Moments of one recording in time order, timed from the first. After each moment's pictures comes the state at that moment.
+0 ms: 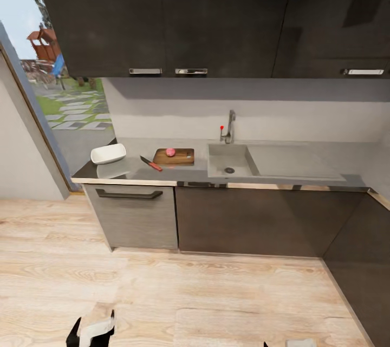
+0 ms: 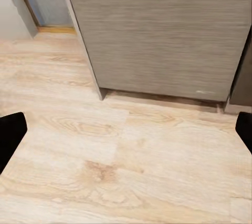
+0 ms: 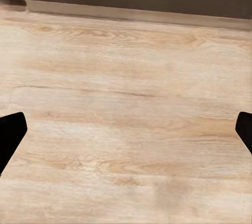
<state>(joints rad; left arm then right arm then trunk) -0.42 0.05 -0.23 0.08 0.26 -0.99 0.21 -0.11 -0.04 -0.08 -0.56 0.07 -0.28 0.04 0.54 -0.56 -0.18</state>
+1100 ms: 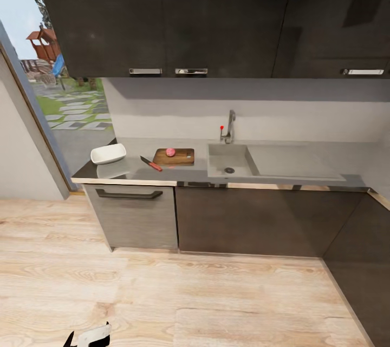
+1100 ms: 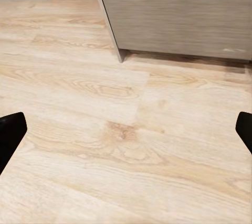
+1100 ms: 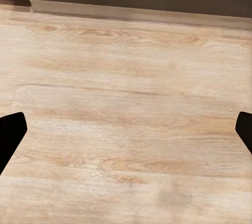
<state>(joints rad) -0.41 0.05 -0.23 0.08 0.26 -0.82 0.29 -0.11 -0.04 -0.08 -0.44 0.07 -0.44 0.04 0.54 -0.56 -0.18</state>
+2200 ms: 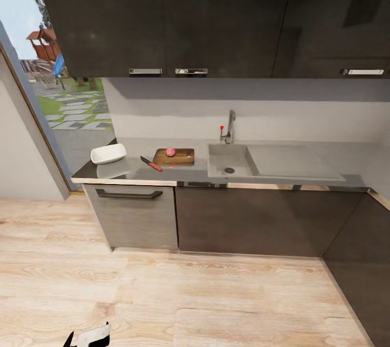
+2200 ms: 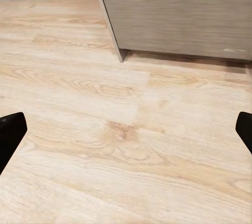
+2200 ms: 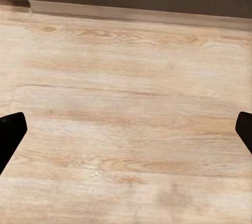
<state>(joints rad) -0.41 0.05 -0.23 0.08 0.26 -0.82 0.30 -0.11 -0.04 -0.08 -0.44 0.07 -0.44 0.04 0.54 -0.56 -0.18</state>
